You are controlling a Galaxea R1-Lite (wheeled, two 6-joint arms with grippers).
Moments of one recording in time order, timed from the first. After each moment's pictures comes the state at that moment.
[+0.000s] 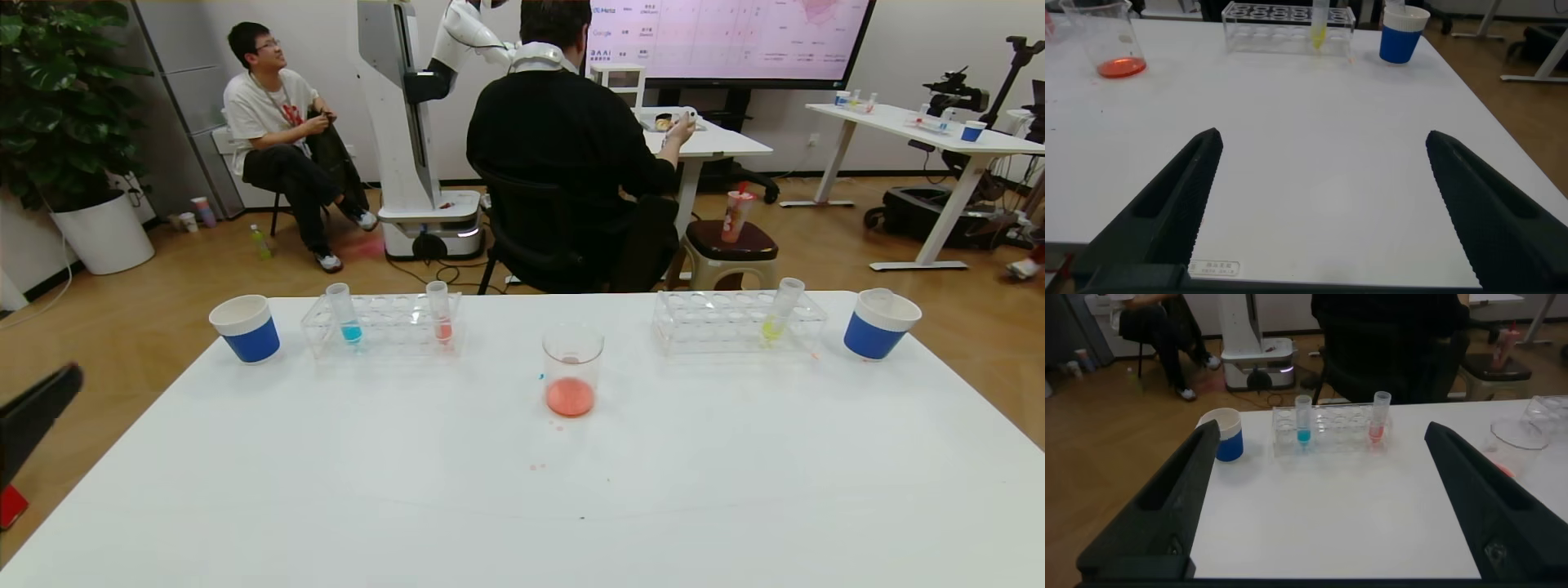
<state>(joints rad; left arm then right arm) 0.00 0.79 -0.45 -0.39 -0.02 0.02 0.00 0.00 0.00 0.00 0.00 -0.01</state>
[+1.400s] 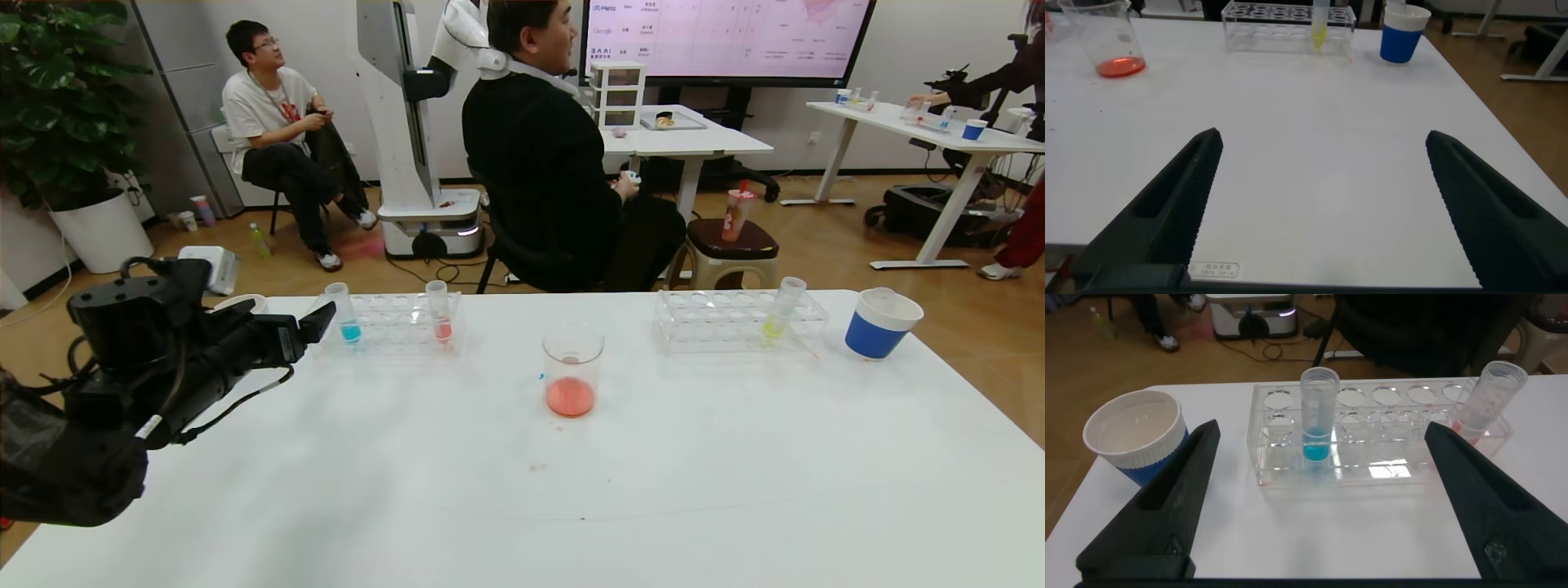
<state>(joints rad) 0.01 1.90 -0.59 -1.21 -0.01 0.02 0.00 0.00 0.00 0.00 0.00 -0.01</state>
